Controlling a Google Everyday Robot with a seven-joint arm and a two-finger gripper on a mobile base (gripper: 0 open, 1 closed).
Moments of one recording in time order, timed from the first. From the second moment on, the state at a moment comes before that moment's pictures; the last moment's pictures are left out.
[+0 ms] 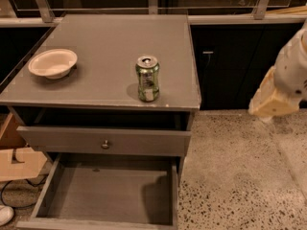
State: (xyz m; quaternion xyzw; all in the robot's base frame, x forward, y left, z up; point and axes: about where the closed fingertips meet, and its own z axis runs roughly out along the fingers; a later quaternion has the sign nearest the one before) arm 0.415 -0.222 0.941 -0.57 0.81 -0.02 0.16
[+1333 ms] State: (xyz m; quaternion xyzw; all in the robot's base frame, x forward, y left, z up) arm 0.361 -0.221 0.836 -0.53 0.84 0.03 0.11
